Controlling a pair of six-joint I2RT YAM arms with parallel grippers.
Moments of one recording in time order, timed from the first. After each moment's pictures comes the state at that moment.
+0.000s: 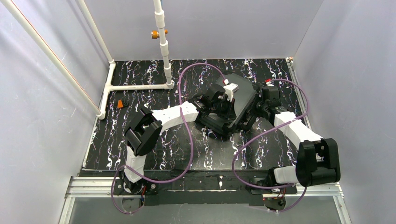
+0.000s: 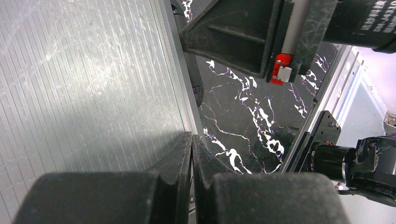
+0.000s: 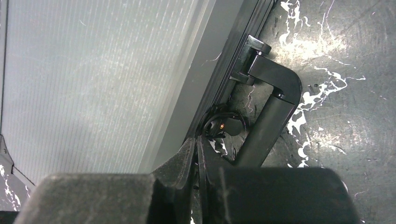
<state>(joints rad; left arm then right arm) -0.88 1.97 1.45 -0.11 0.32 -0.36 0.19 1.35 0.80 -0.22 -0.10 0.52</state>
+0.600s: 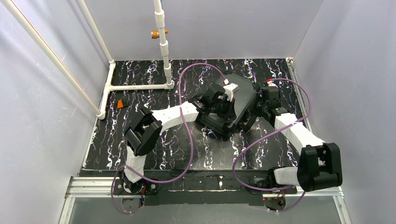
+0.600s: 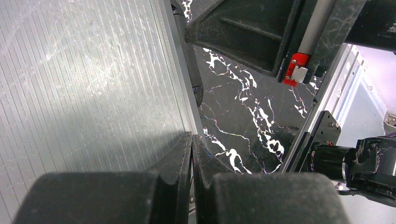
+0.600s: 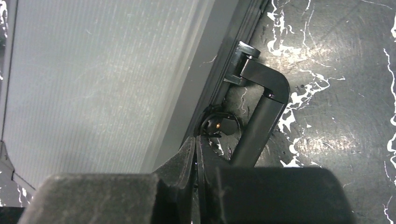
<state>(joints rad) -0.88 1.96 1.45 -0.11 0.32 -0.36 0.21 1.29 0.80 -0.24 -0.02 0.52</state>
